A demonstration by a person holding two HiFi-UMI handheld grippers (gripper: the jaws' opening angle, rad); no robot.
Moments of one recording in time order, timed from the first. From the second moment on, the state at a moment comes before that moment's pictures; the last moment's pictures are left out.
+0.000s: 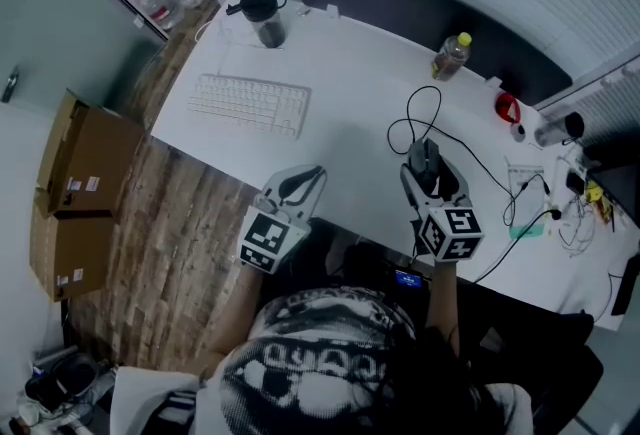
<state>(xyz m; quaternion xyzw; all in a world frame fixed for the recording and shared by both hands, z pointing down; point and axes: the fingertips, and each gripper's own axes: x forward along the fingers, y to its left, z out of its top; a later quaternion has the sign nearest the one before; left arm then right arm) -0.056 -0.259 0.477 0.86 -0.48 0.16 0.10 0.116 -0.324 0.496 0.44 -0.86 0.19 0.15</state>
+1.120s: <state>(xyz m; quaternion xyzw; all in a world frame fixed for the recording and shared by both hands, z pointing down) -0.193 -0.275 0.487 0.84 -0.50 0.16 0.12 -0.051 -0.365 0.681 0.40 -0.83 0.29 0.28</state>
